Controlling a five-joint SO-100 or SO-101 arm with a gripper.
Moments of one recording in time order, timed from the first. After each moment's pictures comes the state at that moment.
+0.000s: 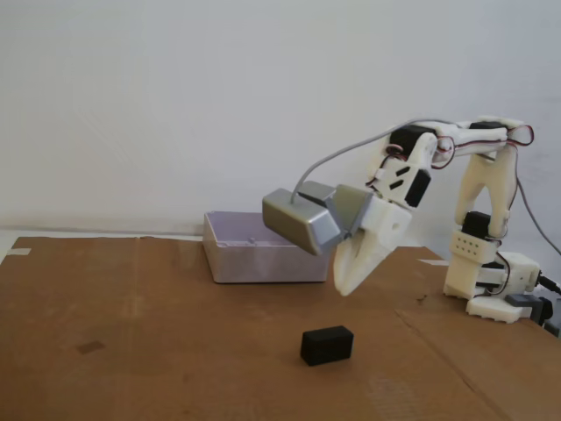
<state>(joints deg) -22.9 81.5 87.3 56.7 13.4</state>
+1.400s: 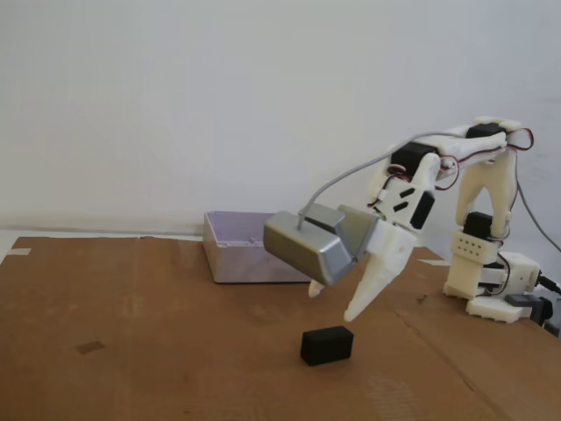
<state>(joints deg) -26.3 75.9 87.3 51.0 11.2</state>
